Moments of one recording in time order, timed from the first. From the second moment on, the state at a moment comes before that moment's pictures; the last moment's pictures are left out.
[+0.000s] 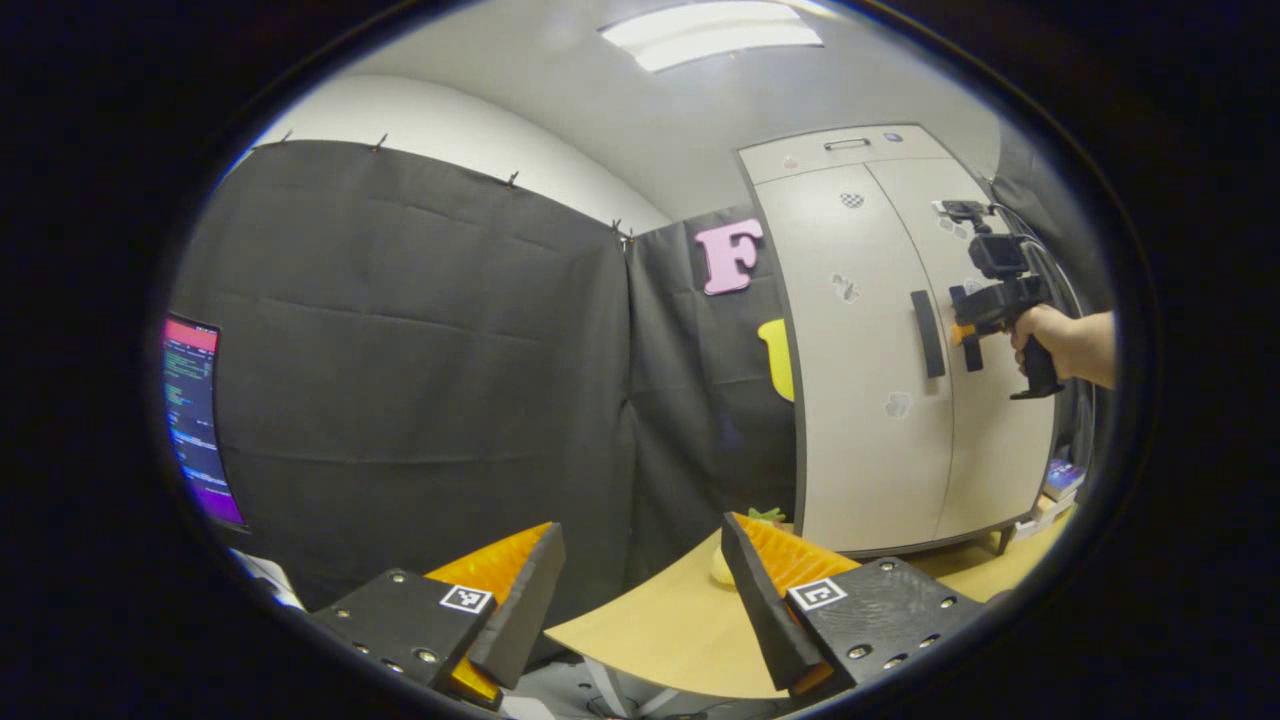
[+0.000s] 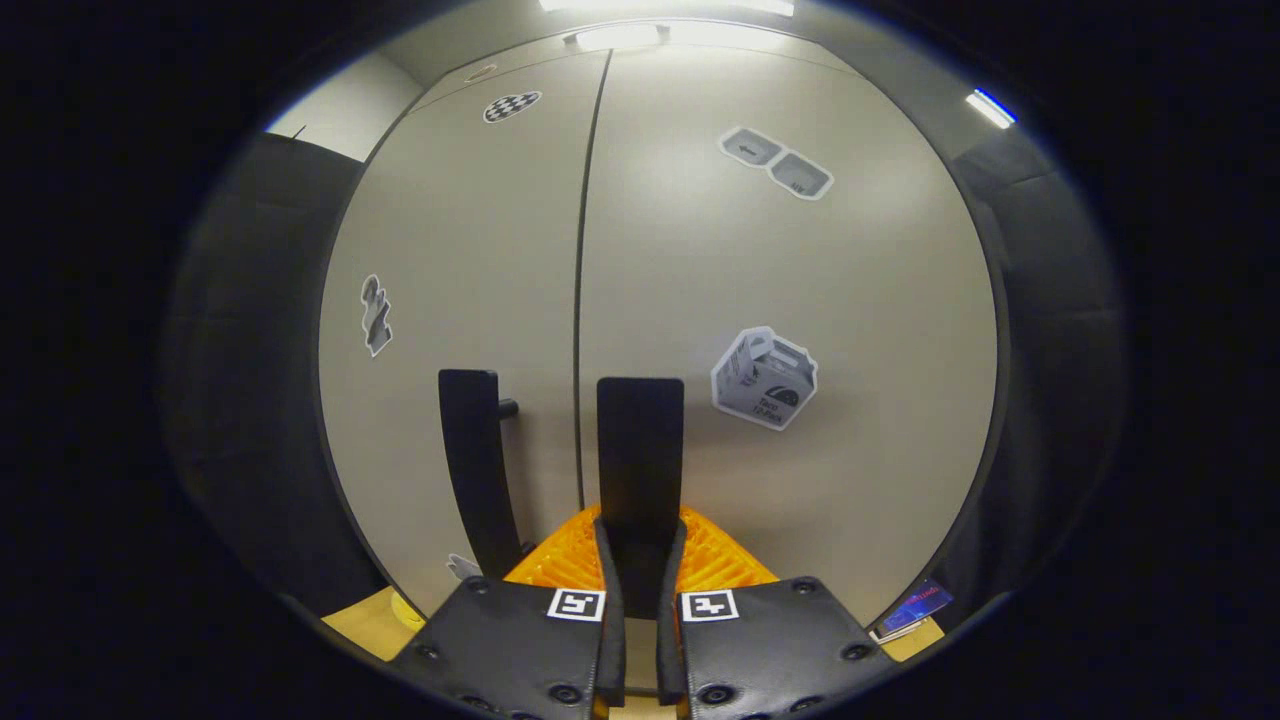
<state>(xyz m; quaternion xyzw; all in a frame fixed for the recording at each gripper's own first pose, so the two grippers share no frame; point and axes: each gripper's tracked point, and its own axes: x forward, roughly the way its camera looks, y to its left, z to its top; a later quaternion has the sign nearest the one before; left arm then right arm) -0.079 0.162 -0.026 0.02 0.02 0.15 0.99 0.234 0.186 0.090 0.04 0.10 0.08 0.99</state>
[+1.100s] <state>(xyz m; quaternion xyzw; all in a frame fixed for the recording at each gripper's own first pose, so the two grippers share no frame) -0.065 0.133 -0.024 0.01 -0.01 0.02 1.00 0.118 0.135 0.100 0.07 0.13 0.21 0.97</state>
